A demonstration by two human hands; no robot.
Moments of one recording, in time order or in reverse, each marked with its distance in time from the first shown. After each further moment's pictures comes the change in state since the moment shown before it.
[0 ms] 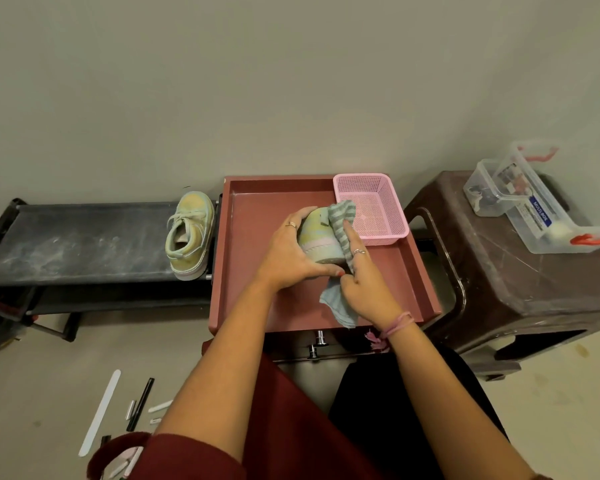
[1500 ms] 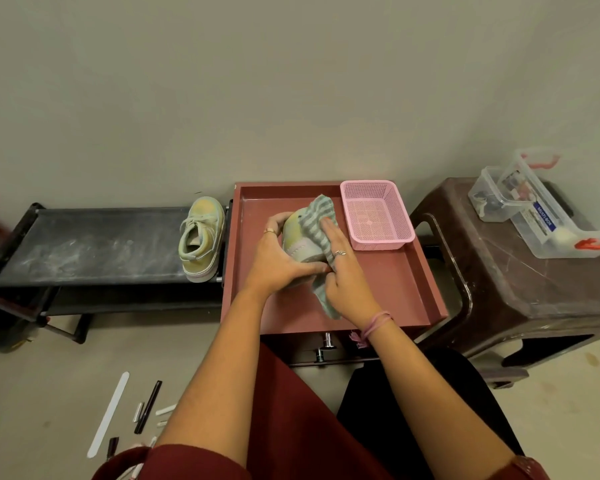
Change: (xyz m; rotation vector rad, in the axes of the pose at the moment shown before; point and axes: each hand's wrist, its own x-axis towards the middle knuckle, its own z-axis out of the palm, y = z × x) left_hand -0.020 -0.011 -0.026 -0.127 0.115 -0.107; right_hand 0.009 -0.017 0.032 -0.018 0.034 -0.076
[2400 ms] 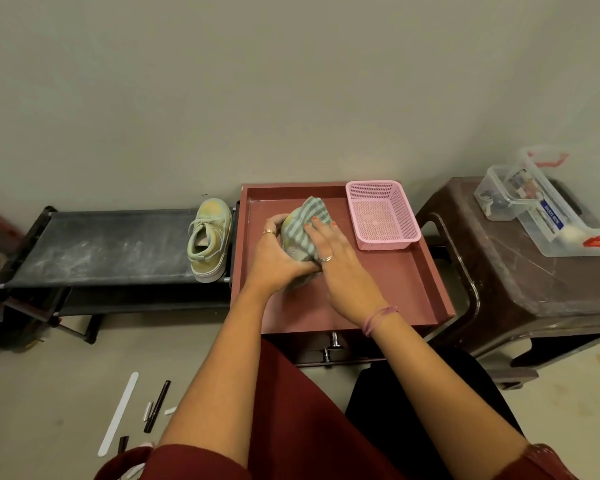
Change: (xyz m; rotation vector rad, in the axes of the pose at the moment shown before) left_hand -0.006 0.001 -0.010 -0.027 0.053 -0.013; right_hand -0.002 -0.012 0.002 -0.481 -0.061 -0.276
